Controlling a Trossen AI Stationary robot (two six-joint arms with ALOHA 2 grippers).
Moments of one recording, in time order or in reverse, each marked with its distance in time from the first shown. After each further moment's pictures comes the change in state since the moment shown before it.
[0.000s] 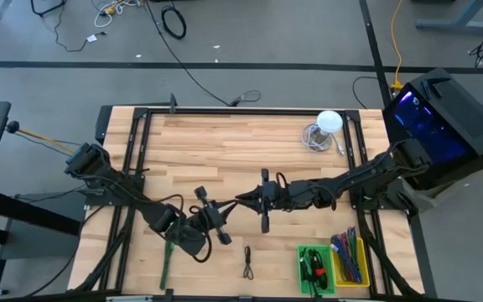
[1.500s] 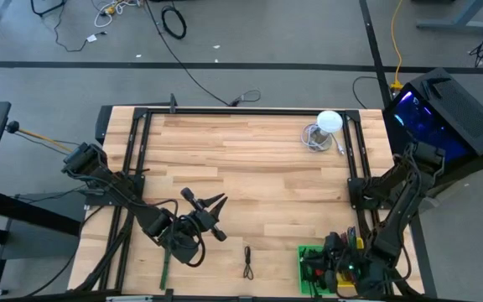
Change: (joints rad) left arm -0.061 -0.019 0.002 -0.027 -0.254 0.071; right arm 0.808 -0.096 0.000 -0.944 0.552 1.346
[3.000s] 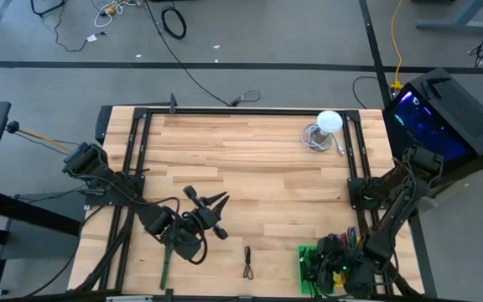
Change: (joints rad) left arm 0.022 0.000 -0.001 -0.002 0.037 0.011; right arm -0.045 0.064 0.000 -0.062 -0.230 0.020
